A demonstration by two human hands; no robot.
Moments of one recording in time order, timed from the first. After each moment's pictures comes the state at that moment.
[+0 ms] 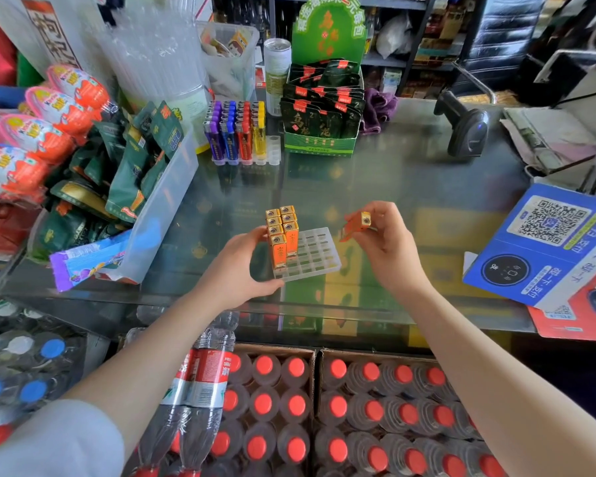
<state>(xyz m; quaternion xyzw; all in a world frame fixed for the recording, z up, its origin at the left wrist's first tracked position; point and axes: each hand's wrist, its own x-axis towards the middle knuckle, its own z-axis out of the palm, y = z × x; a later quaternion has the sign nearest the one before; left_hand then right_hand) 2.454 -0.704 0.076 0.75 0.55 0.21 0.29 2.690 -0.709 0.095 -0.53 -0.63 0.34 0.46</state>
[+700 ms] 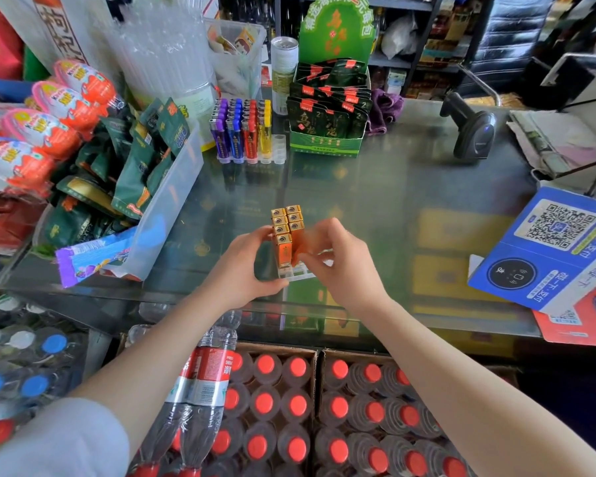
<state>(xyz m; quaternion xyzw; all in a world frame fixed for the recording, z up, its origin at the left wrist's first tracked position) 2.454 -0.702 0.068 0.75 0.55 0.22 0.30 2.632 -0.722 0.101 -0.55 -0.71 0.27 0.35</state>
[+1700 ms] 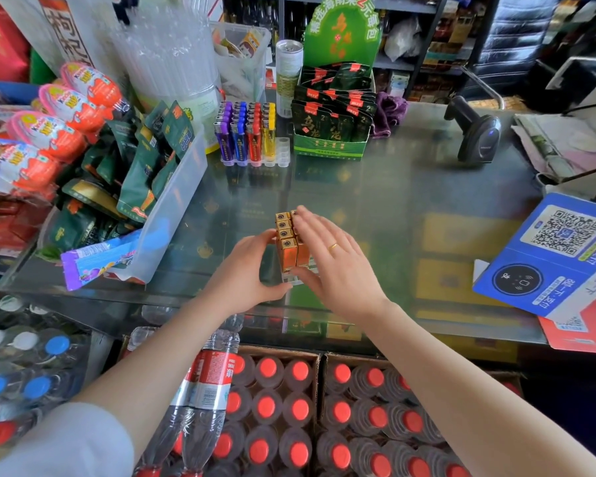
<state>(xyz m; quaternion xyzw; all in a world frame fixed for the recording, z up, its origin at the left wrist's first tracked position) 2.452 -0.701 0.066 0.76 0.55 0.21 0.28 2.634 -0.712 0.079 -0.47 -0.85 -0.02 0.25</state>
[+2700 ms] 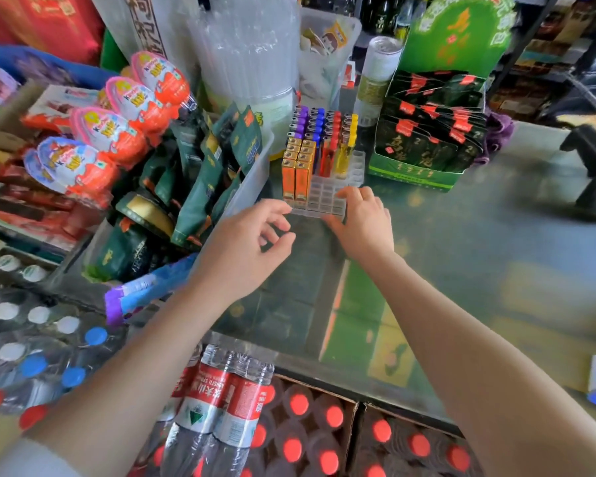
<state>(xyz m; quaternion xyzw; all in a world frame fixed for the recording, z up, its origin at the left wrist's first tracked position) 2.392 -0.651 0.115 0.68 0.61 0.34 0.22 2.562 -0.558 0.070 -0.64 -0.74 0.14 0.15</state>
